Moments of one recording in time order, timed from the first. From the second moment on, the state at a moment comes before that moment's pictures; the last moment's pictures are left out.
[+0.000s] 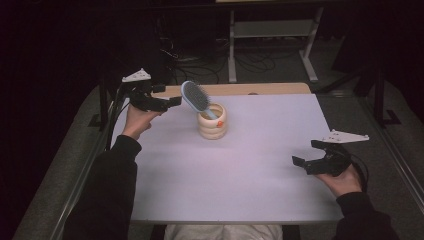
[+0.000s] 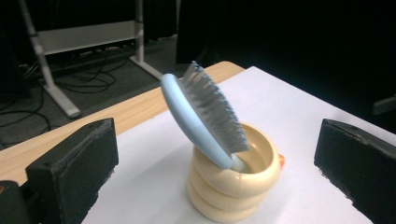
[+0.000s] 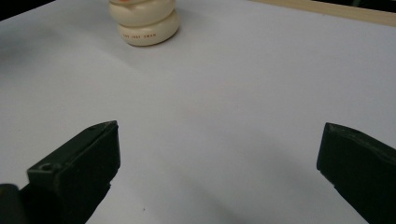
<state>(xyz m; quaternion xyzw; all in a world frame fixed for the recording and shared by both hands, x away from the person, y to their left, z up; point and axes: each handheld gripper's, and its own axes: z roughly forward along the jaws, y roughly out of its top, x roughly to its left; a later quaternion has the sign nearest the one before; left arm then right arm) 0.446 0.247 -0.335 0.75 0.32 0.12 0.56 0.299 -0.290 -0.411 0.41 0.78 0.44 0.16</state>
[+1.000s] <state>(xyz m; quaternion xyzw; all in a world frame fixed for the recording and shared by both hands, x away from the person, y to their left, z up) 0.400 0.285 -0.346 0.74 0.30 0.13 0.59 0.299 -0.287 -0.414 0.41 0.79 0.43 0.16</state>
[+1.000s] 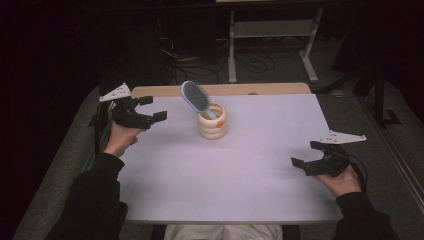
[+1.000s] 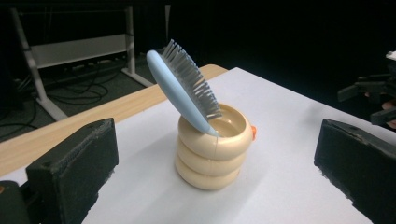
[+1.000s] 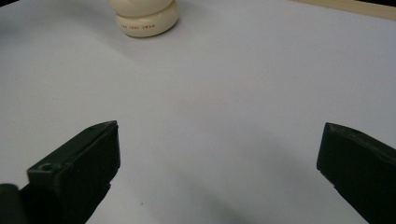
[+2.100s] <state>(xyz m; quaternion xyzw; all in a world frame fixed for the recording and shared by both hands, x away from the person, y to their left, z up) 0.363 0.324 -0.388 0.75 0.30 0.13 0.58 0.300 -0.285 -0.418 0.41 0.79 0.42 0.16</state>
